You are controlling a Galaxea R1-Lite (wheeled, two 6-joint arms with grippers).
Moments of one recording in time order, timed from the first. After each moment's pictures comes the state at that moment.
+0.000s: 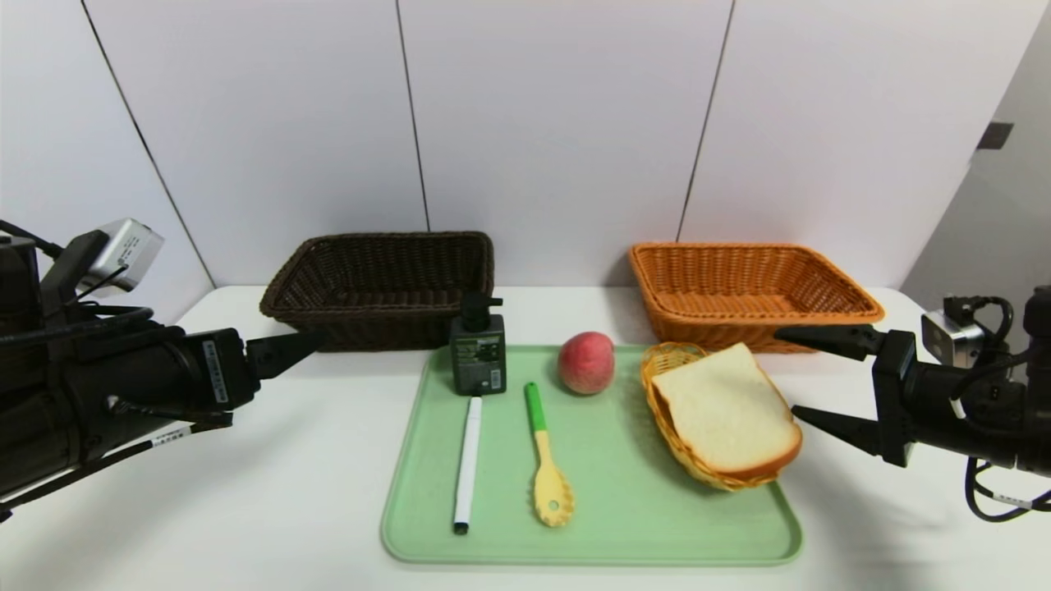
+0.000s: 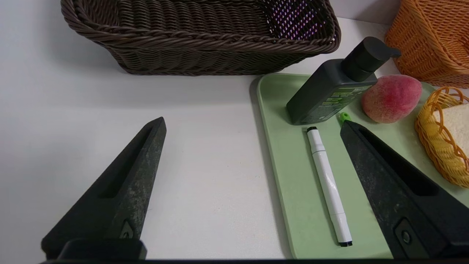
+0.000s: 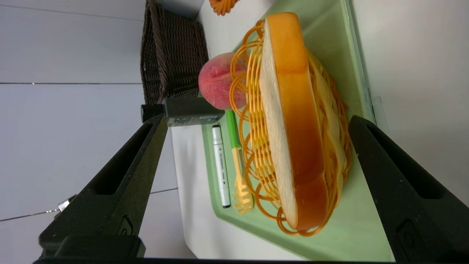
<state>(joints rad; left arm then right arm) -0.26 1.25 -0.62 -0.32 -0.04 -0.30 0.01 1.50 -0.48 -0.61 0.59 1.02</state>
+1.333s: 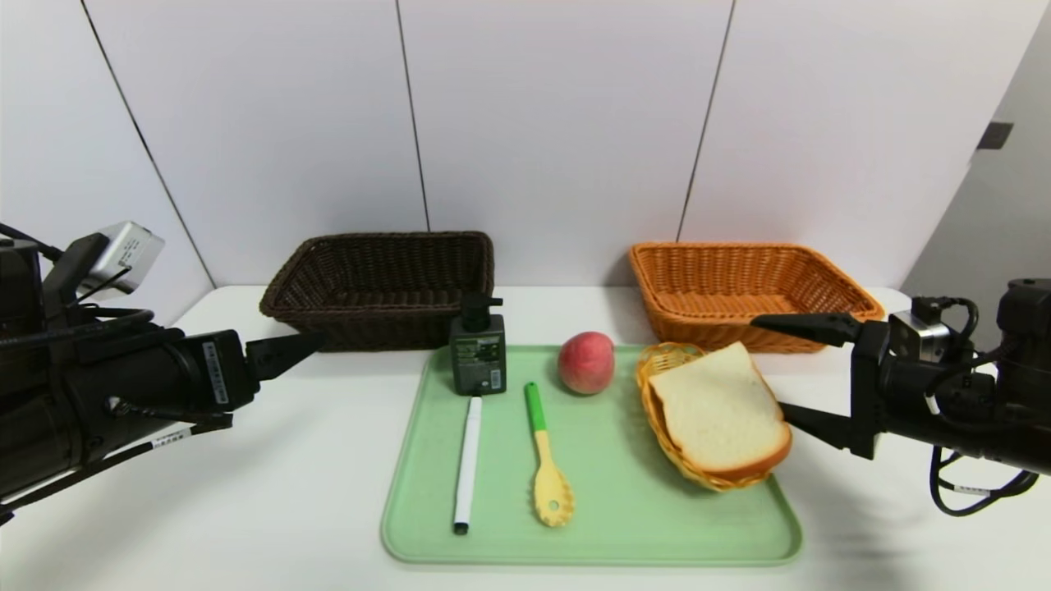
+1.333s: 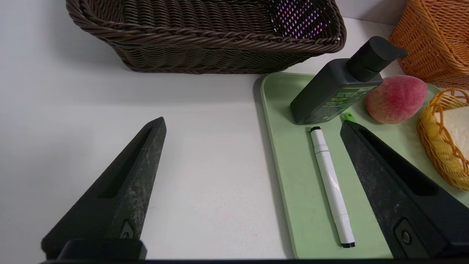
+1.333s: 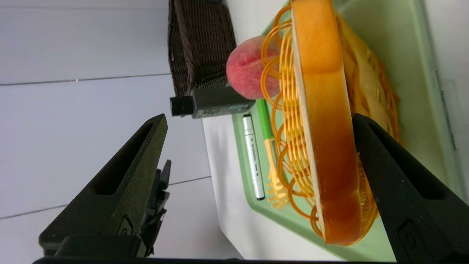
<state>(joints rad) -0.26 1.25 -0.62 -0.32 -0.03 -0.30 0.07 1.55 -0.48 -0.72 0.63 1.18</state>
